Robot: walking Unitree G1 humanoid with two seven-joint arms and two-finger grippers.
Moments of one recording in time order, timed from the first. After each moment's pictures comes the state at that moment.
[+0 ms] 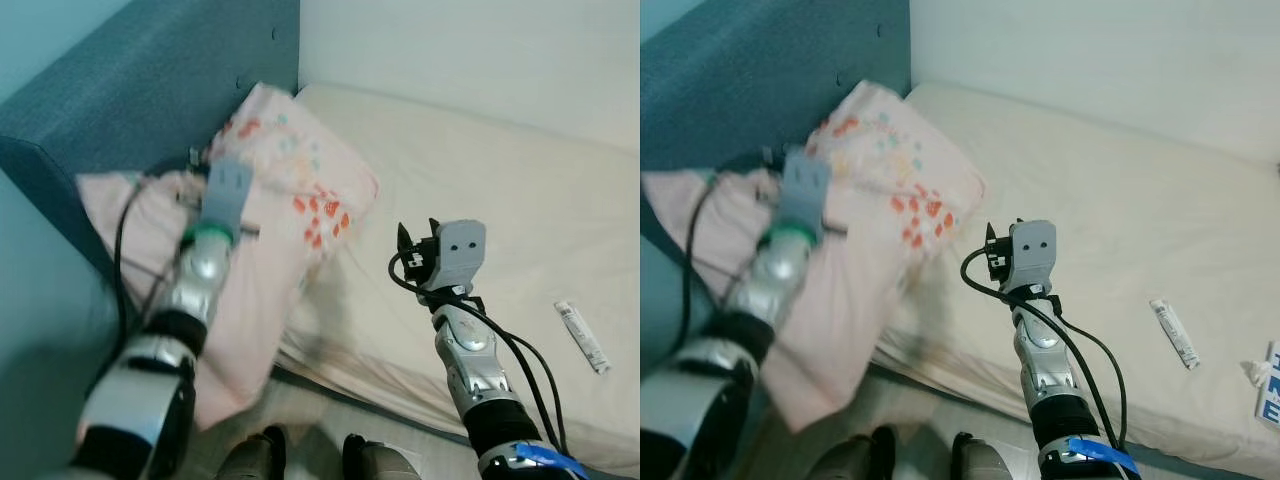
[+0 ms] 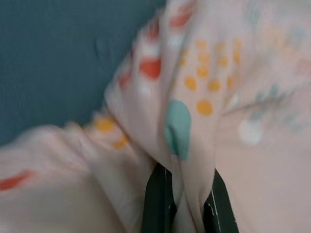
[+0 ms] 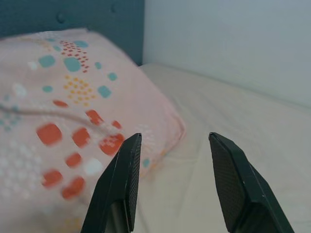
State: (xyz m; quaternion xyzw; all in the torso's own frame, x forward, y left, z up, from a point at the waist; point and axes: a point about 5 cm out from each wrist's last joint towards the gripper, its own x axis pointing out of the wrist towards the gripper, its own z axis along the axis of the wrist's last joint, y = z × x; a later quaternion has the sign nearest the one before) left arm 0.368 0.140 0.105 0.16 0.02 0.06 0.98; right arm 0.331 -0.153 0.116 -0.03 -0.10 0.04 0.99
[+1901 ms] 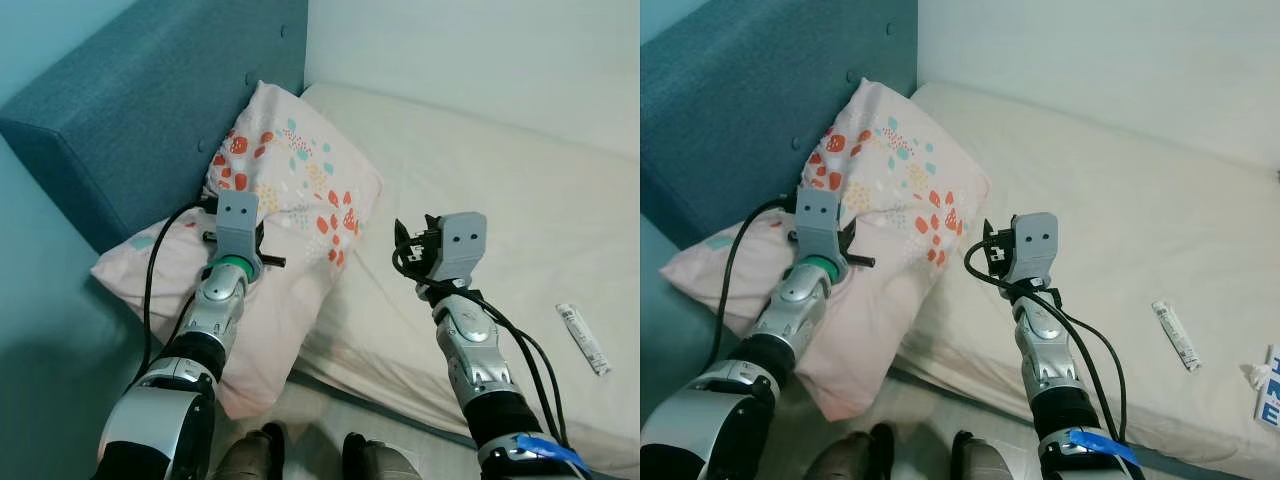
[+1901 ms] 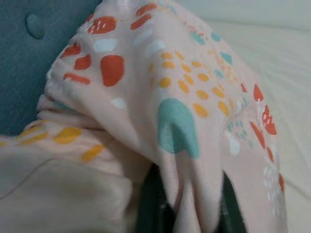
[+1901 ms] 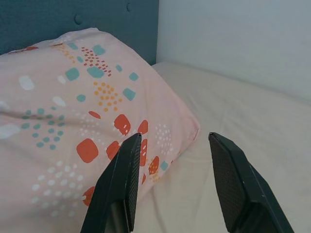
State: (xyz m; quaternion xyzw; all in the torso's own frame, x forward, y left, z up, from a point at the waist) left arm 0.375 0.114 0.120 0.03 0.01 -0.09 1.00; right arm 0.337 -0.153 0.121 -0.01 -0.09 0.06 0.99
